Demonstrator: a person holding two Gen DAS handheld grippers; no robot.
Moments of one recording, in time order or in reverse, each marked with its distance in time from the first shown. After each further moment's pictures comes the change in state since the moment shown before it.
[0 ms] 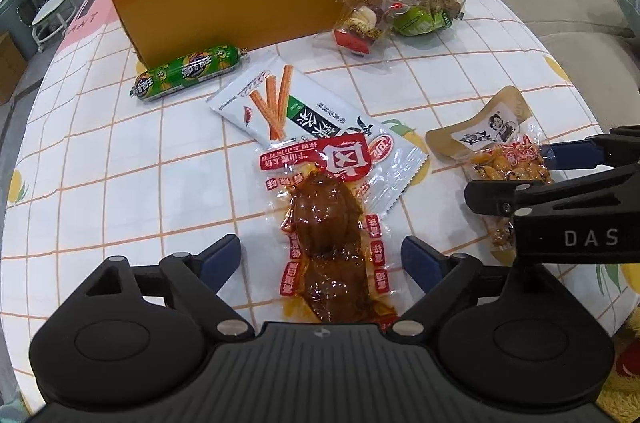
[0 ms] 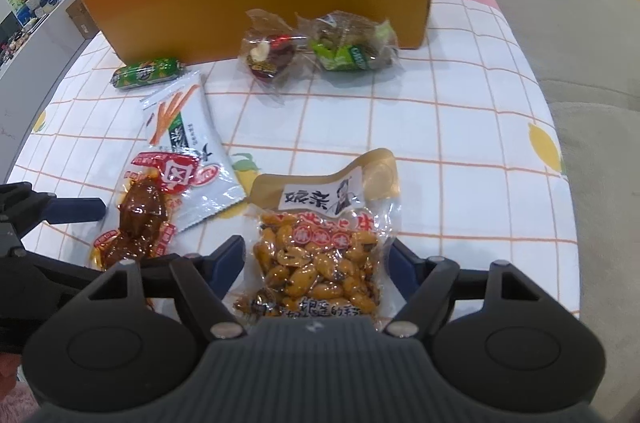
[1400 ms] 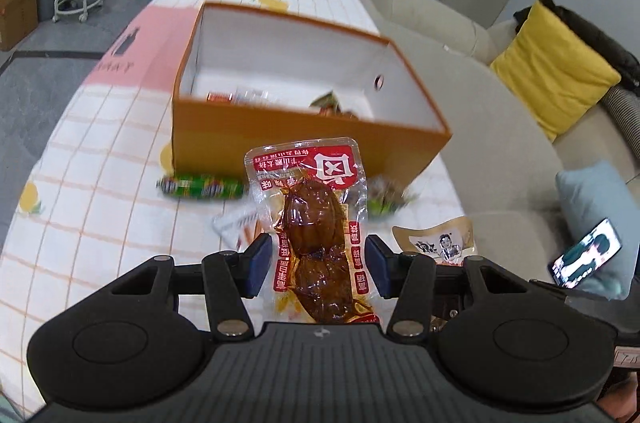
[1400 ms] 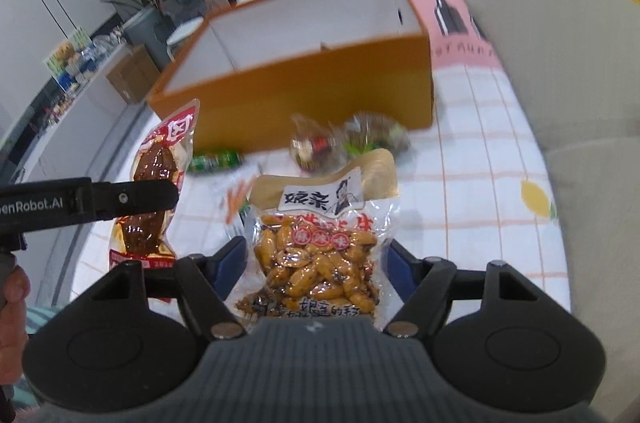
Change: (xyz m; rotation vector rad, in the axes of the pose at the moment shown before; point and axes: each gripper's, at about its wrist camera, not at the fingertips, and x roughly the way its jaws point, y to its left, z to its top) left arm -0.102 0.038 0.042 -0.325 -0.263 -0.202; right arm -0.079 -0.005 0.023 0.079 -0.166 0.155
